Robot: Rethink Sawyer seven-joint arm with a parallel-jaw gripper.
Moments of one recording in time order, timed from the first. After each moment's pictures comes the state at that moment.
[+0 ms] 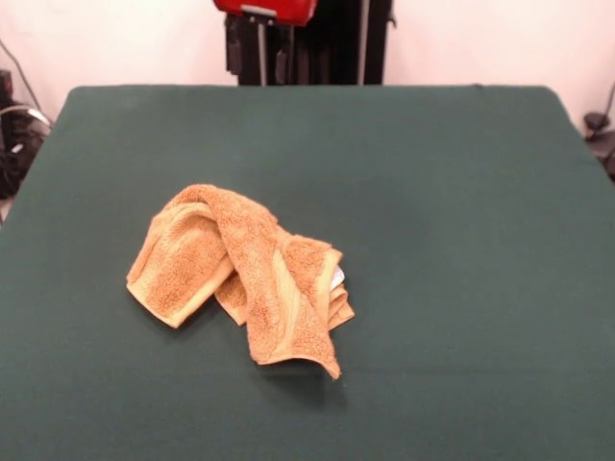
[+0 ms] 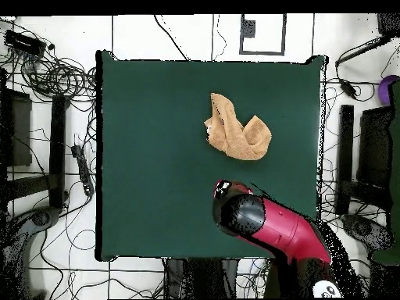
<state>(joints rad) -0.27 -0.81 -0.13 1.95 0.04 0.38 1.58</state>
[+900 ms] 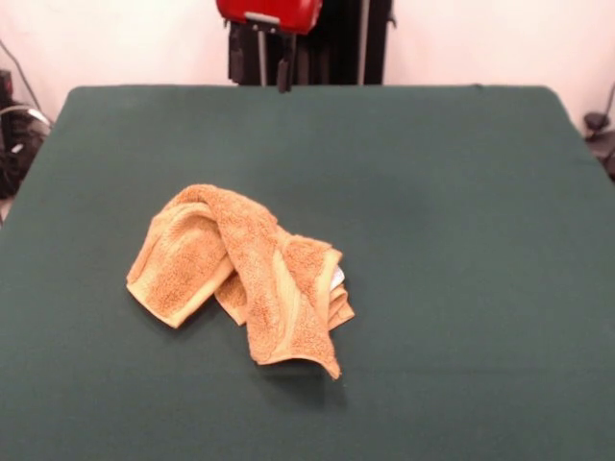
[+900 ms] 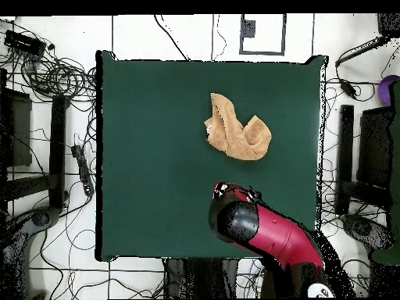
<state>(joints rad) -0.27 -0.80 -0.12 2.00 0.06 0.27 1.58</state>
